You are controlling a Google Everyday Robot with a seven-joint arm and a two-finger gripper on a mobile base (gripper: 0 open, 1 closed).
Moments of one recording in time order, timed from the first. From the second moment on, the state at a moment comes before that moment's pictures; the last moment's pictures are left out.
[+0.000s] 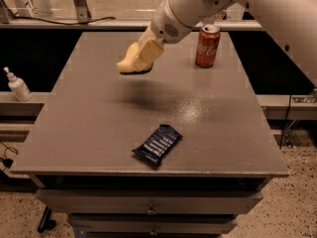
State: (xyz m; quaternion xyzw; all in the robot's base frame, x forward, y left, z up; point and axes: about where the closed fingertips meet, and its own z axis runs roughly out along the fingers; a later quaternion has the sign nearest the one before) arm 0.627 0.037 0.940 -0.61 0.70 0.16 0.33
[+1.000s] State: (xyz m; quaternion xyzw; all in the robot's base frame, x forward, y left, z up) arm 0.561 -0.054 0.914 -0.59 0.74 0.15 0.29
